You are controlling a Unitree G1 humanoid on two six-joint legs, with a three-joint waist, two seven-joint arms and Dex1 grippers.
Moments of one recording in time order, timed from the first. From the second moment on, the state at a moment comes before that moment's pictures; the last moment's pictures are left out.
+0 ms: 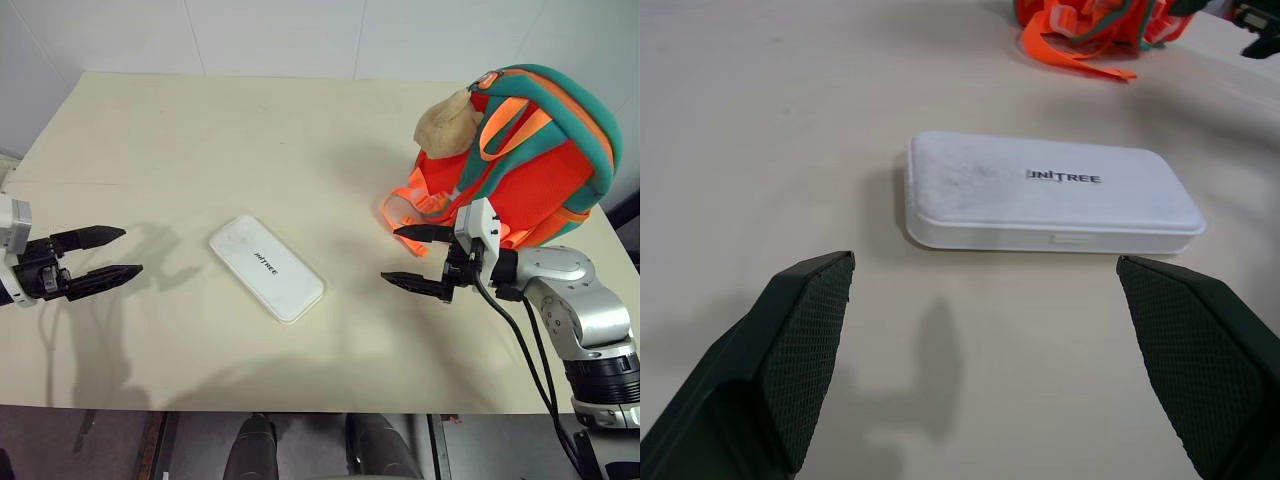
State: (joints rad) left arm -0.30 1.04 0.43 0.37 -0.56 0.35 -1.36; right arm -0.43 -0.70 -0.01 -0.15 0.49 0.40 1.07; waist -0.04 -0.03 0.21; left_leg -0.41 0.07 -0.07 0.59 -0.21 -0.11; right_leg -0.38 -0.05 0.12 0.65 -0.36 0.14
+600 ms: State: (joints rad) left arm -0.40 1.02 0.38 0.36 -0.51 0.36 -1.22; right arm -0.40 -0.60 0.03 -0.27 0.51 0.44 0.98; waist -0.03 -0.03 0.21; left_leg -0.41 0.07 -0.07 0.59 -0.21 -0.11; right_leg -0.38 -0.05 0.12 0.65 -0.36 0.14
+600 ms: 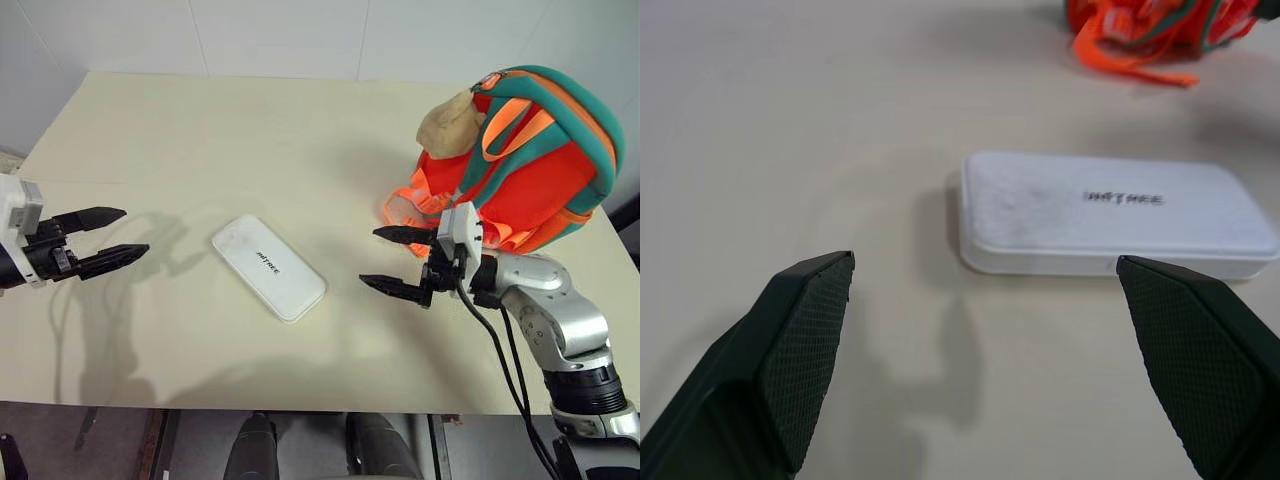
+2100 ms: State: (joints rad) left arm -1.01 0.65 0.07 1.21 -0.10 0.04 -1.25; right arm -0.33 -0.50 0.41 -0.51 0.19 0.72 0.70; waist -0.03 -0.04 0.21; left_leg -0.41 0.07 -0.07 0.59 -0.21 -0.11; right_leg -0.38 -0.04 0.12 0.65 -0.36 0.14
